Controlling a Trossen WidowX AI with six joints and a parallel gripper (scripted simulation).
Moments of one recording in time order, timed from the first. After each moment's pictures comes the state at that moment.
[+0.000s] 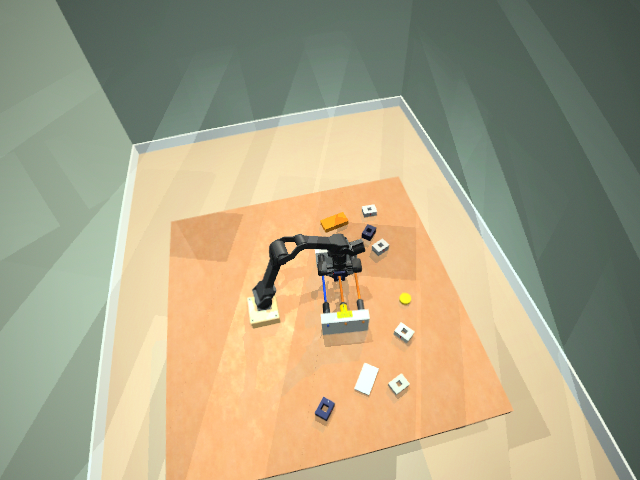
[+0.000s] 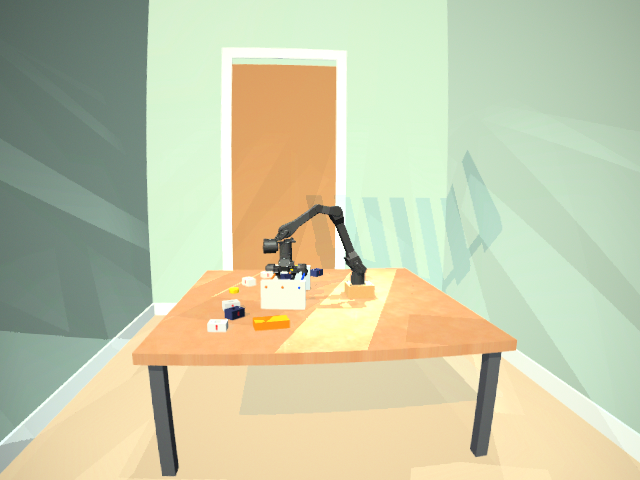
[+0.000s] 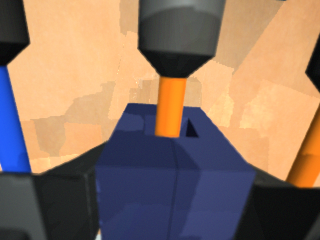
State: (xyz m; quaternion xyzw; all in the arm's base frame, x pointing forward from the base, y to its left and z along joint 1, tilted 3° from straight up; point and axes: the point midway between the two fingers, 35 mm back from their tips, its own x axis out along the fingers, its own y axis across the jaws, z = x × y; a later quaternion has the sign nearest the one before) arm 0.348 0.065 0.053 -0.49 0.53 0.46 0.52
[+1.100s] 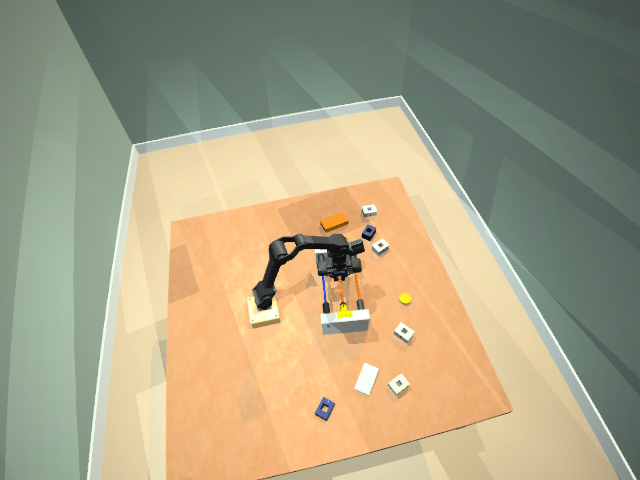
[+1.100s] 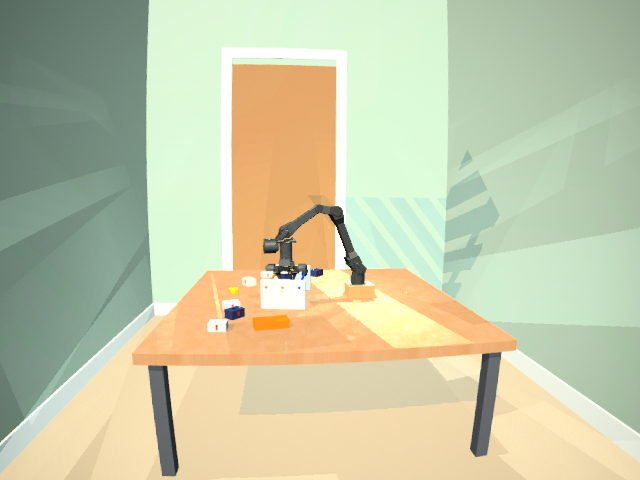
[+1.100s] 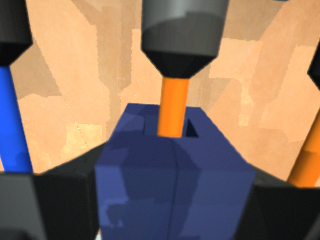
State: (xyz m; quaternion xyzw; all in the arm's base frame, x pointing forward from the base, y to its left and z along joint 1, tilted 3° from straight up) arm 0.347 0.066 0.054 -0.50 0.52 0.46 0.52
